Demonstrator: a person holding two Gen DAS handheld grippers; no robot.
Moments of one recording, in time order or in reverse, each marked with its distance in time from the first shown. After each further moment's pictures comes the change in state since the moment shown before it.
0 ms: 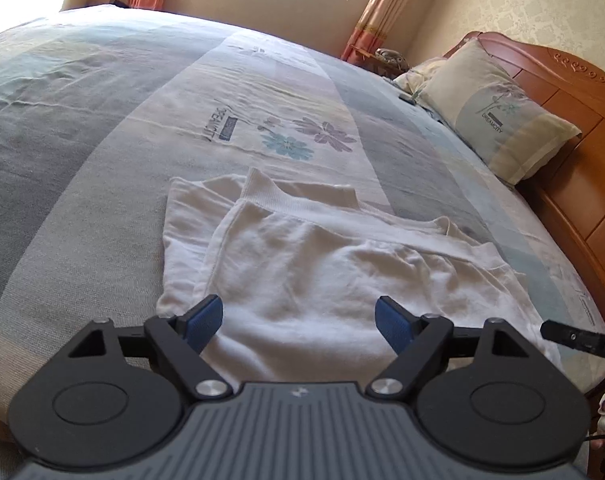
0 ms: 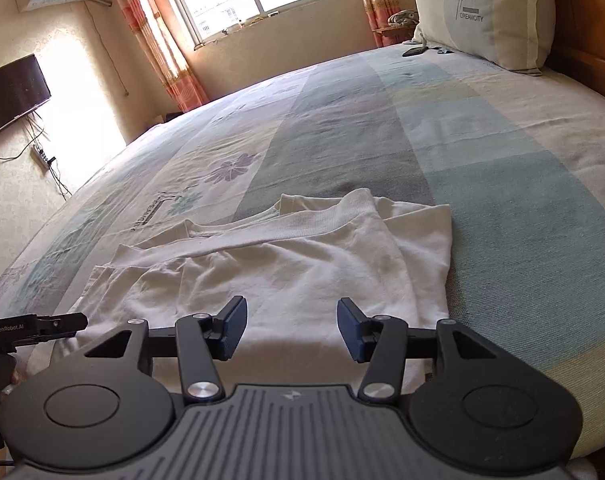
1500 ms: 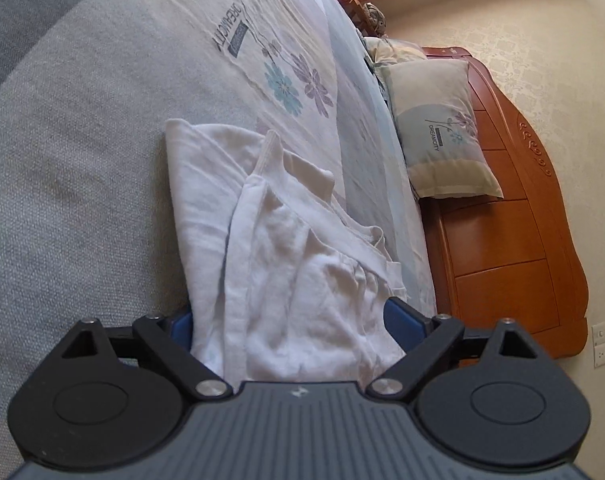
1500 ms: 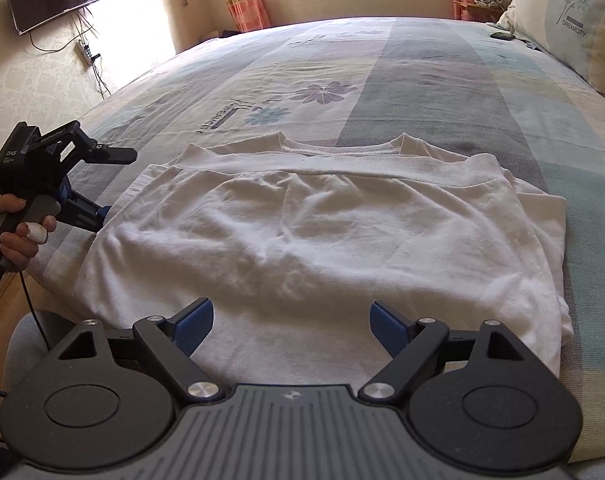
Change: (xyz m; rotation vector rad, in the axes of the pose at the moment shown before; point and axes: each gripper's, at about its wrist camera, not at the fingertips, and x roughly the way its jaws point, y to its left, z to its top) left arm 0.074 0.099 0.037 -0.389 0.381 -0.455; right arm 0.020 0.087 -0.021 -0.219 0.188 0.034
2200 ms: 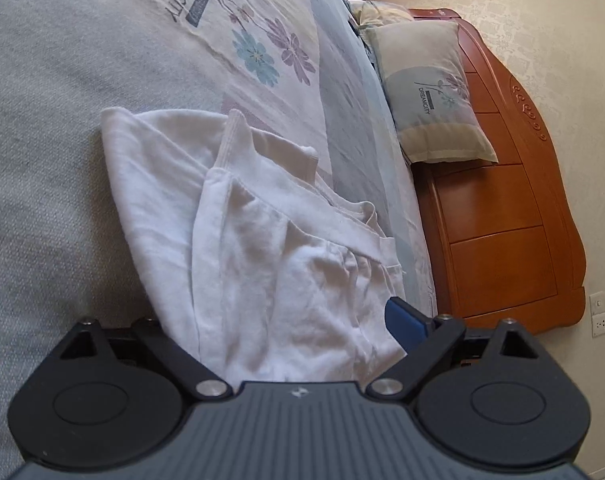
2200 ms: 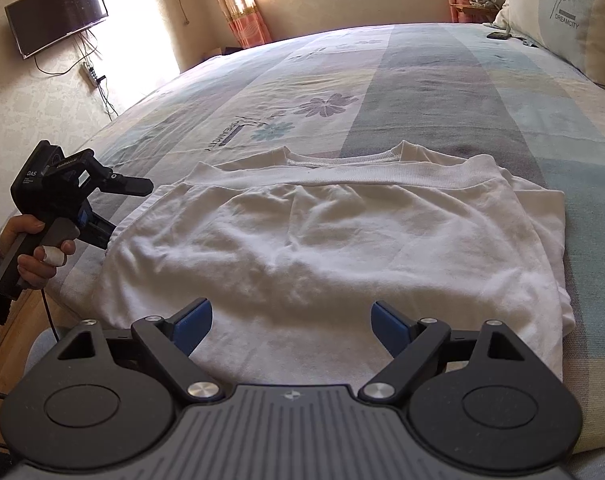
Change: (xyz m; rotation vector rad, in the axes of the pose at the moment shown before) left arm 0.036 -0.006 0.027 0.036 0.086 -0.038; right arm -0.008 -0.004 -0.003 0.045 -0.043 0.048
